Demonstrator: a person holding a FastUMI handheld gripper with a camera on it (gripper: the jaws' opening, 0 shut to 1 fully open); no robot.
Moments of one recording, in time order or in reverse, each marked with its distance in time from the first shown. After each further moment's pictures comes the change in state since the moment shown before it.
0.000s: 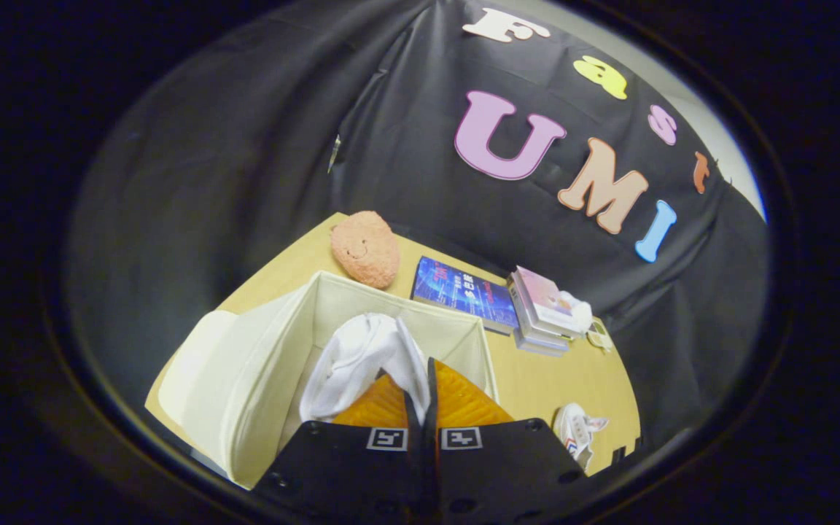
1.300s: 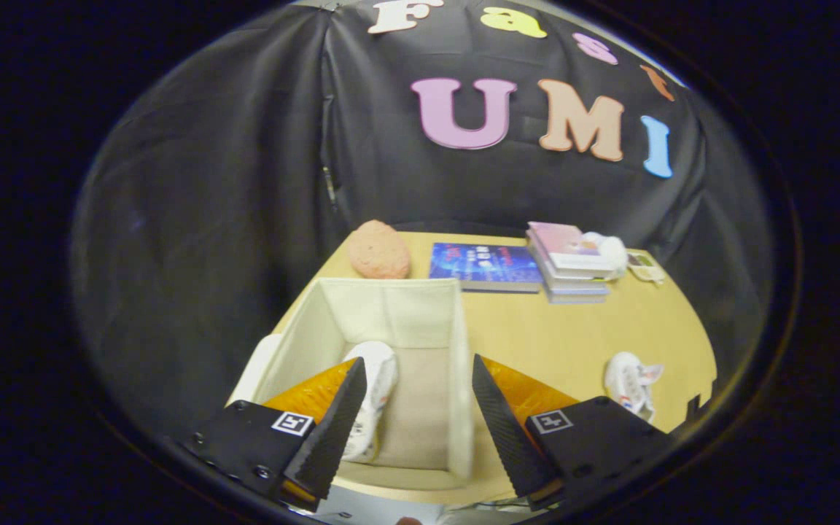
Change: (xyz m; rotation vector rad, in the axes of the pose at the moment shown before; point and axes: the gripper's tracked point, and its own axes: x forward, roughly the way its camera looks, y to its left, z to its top) arm -0.044 -0.090 -0.039 0.315 0.011 0.156
